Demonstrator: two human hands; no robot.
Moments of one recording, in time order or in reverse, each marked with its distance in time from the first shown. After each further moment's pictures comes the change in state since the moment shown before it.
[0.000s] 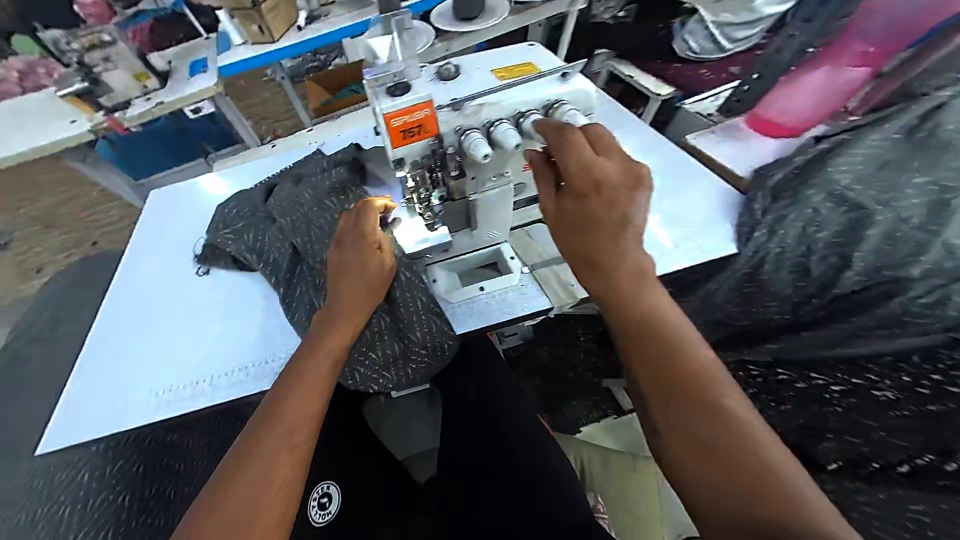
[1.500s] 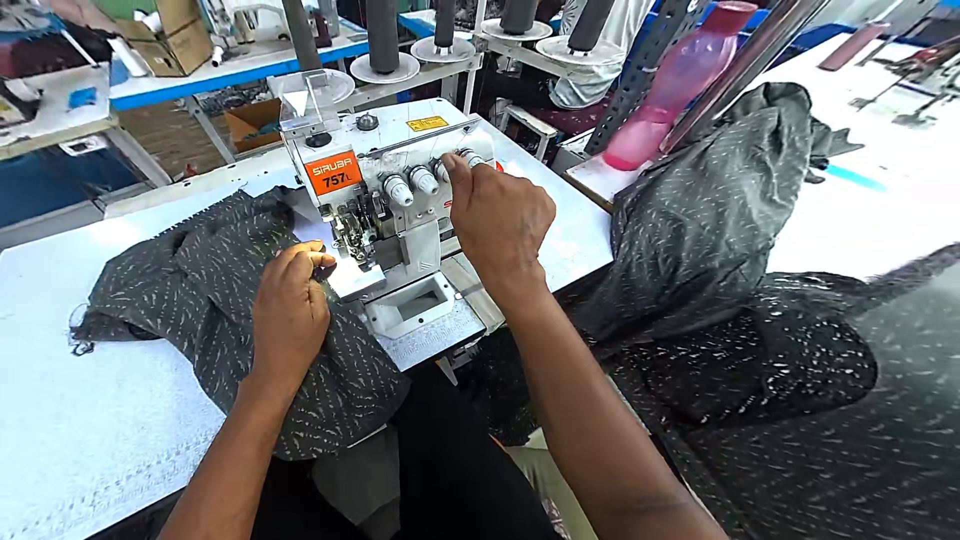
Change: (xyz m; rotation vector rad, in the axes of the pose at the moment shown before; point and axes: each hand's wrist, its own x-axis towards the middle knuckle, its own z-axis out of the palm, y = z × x) left_hand -0.002 -0.003 0.002 -0.060 -0.007 0.054; right_hand 0.021 -0.012 0.003 -0.306 0.073 0.285
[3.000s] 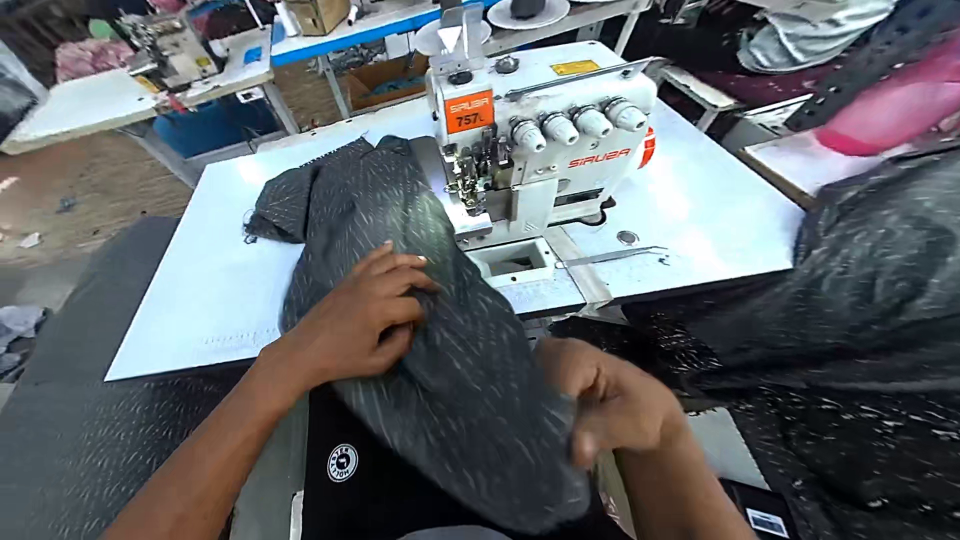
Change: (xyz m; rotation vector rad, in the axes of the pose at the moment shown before) left_hand -0.066 0.011 -0.102 -0.072 -0.479 0.480; right_hand -0.137 0.016 -0.064 1.955 -1.243 -0.446
